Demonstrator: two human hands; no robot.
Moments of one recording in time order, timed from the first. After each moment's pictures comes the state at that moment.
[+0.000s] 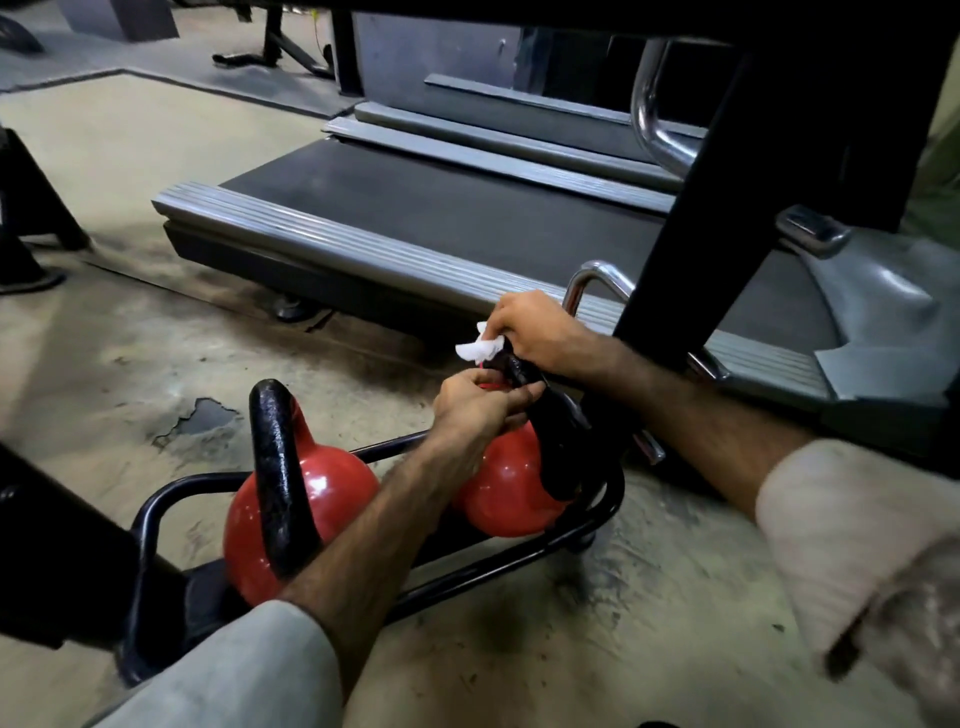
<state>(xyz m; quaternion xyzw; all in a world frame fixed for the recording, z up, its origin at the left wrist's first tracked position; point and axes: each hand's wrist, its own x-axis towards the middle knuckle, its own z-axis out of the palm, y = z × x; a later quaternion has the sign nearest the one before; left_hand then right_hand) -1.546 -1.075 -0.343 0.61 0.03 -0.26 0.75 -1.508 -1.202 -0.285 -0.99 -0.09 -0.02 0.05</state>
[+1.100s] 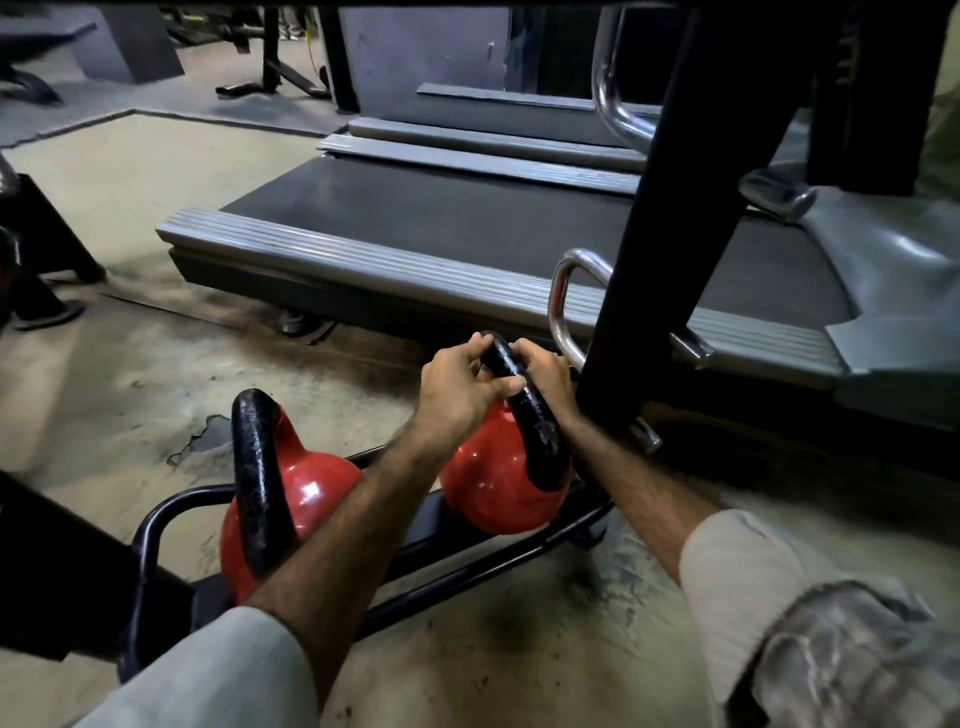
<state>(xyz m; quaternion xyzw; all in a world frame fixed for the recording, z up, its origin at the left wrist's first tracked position) -1.534 -1.074 -0.338 0.81 -0.17 -0.08 0.55 -1.557 -1.210 -0.377 -0.88 0.13 -0.18 0.42</state>
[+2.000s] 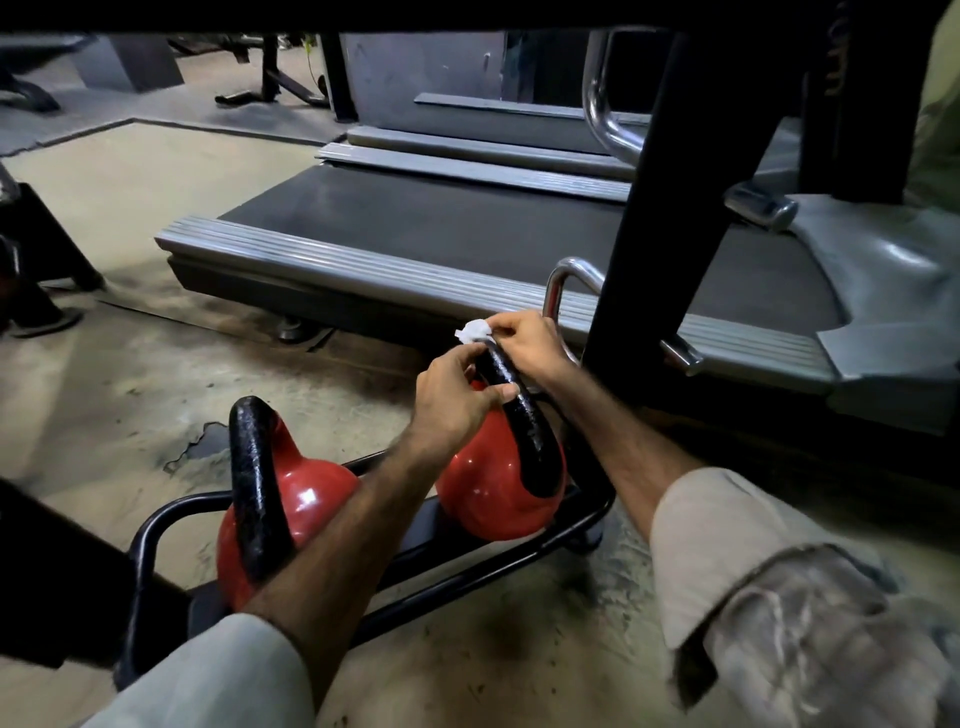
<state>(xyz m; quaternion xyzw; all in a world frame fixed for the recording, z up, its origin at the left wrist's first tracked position) -1.542 -1.073 -0.331 0.83 -0.18 -0.05 0.52 -1.526 -1.220 -0.333 -0.89 0.12 -0.15 0.41</state>
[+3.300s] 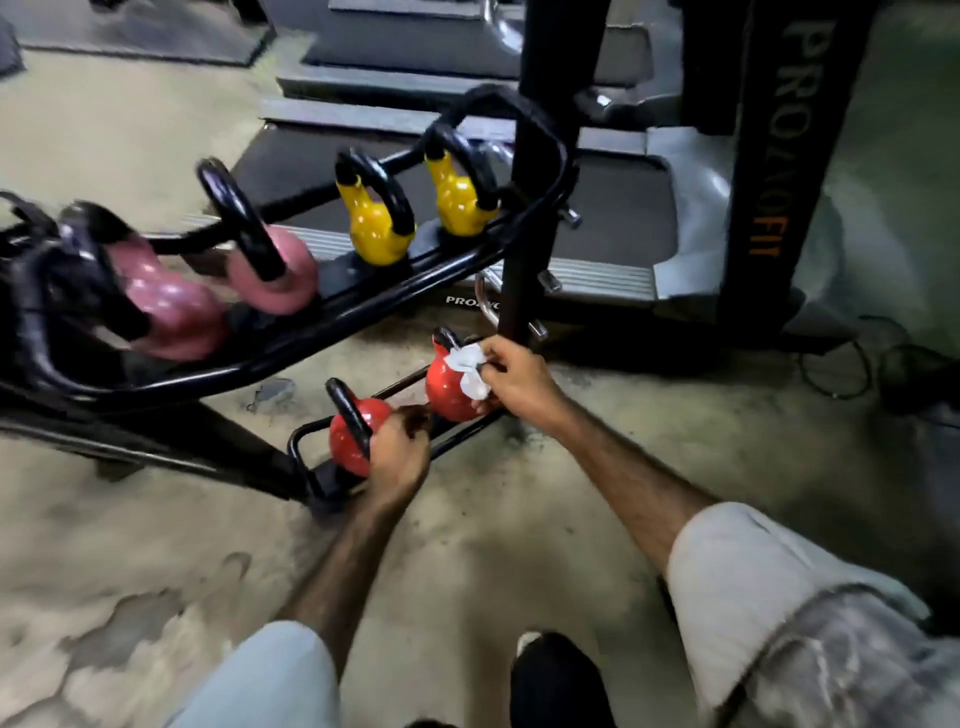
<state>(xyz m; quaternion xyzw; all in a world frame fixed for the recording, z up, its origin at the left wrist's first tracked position) -1.749 -0.938 -0.037 0.88 -0.06 -0.20 0.43 -1.784 -1.106 -0.001 -0.82 0.25 -0.03 0.51</state>
